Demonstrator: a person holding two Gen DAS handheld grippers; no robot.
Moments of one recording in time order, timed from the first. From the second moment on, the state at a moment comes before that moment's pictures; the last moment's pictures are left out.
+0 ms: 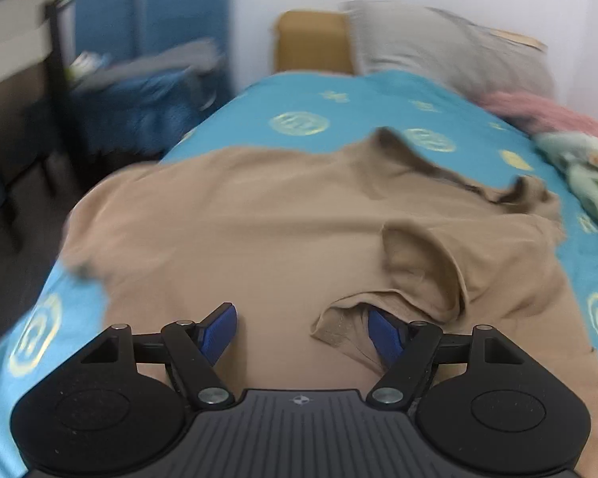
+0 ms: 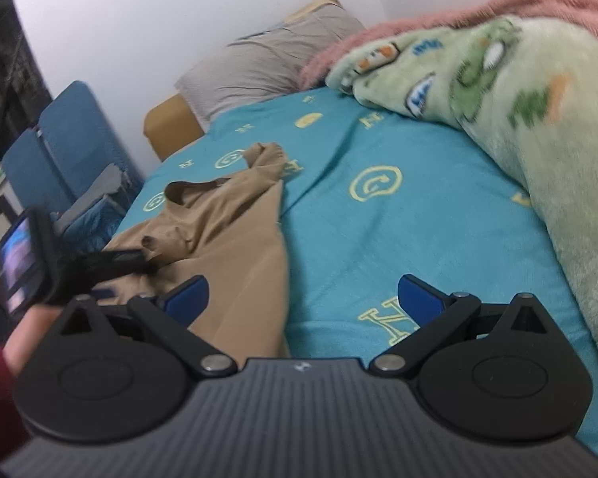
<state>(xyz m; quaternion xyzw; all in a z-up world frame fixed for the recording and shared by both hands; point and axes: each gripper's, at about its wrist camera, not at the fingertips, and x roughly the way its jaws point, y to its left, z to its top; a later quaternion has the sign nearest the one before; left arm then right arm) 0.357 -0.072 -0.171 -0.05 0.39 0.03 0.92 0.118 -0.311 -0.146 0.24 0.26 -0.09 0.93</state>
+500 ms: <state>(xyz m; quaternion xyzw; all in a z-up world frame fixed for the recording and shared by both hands) 0.383 -0.020 -0.139 -0.25 0.40 -0.03 0.88 0.112 -0.301 -0.141 0.24 0.26 -0.08 0.93</state>
